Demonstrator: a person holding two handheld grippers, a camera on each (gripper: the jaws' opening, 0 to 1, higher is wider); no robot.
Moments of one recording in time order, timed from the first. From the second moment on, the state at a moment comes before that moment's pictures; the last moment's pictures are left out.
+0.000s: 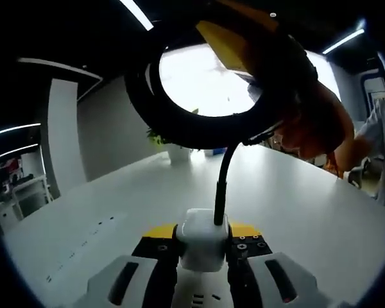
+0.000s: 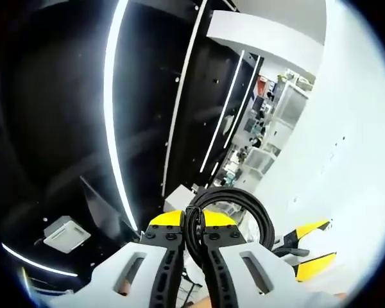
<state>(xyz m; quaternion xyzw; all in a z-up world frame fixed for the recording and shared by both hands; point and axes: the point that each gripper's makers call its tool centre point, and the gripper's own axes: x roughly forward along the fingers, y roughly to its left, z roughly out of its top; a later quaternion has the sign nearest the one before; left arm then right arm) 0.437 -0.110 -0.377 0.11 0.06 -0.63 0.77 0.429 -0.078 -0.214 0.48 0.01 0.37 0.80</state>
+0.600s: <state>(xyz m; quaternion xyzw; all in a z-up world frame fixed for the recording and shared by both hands) 0.455 -0.106 -0.386 0.15 0.06 -0.62 0.77 0.417 -0.080 -0.225 0.43 -0.02 0.38 0.82</state>
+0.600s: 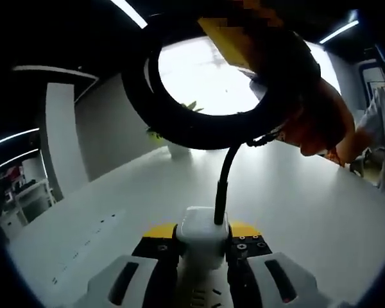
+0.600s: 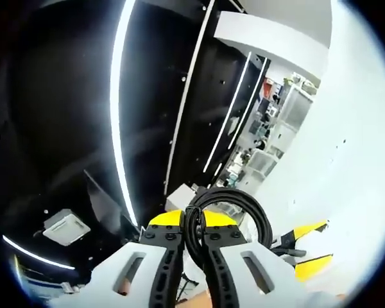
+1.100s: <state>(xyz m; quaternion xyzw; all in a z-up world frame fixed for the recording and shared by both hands) 0.452 -0.103 -0.386 0.12 0.07 -0.61 0.78 0.383 -0.138 -0.197 0.15 -0.18 0.33 0.91</state>
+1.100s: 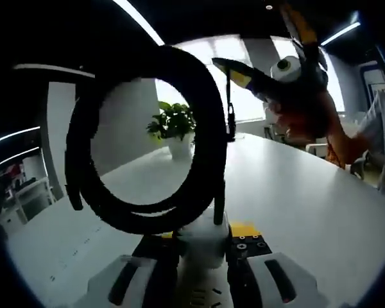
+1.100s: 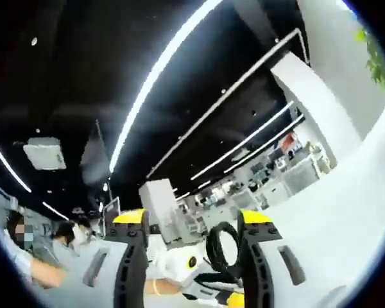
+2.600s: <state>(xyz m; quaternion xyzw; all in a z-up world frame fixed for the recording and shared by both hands) 0.432 -0.105 -0.390 0.16 0.06 -0.62 0.77 0.458 -0.104 -0.348 -0.16 0.01 0.44 0.89</state>
